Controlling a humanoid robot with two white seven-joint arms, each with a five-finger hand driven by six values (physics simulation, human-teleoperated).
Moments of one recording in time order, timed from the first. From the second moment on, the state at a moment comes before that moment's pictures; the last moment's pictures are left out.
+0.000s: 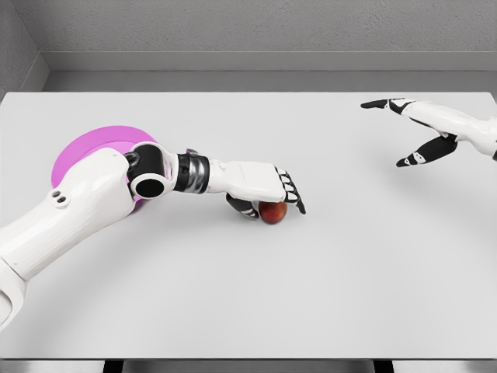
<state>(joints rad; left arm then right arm) -0.90 0.35 -1.09 -1.22 -0.48 -0.61 -0.43 -0.62 -0.76 0.47 -1.15 -0.03 -0.61 0.61</state>
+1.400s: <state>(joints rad) -1.00 0.57 -1.03 -1.23 -0.30 -0.61 -0.45 -0.62 -0.76 0.47 -1.15 -0.03 -0.61 0.61</state>
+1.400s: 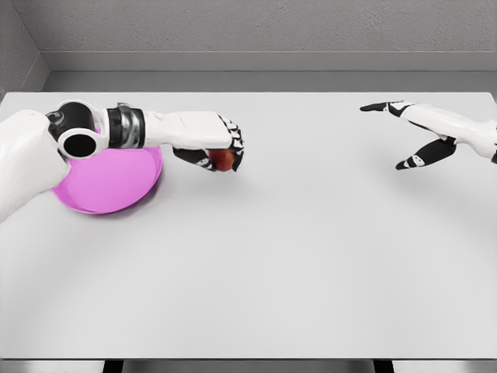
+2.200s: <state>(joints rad) -0.96 0.74 -0.96 -0.82 -0.18 -0.61 -0.45 -0.62 -0.76 0.47 -1.15 -0.03 -0.61 0.61</state>
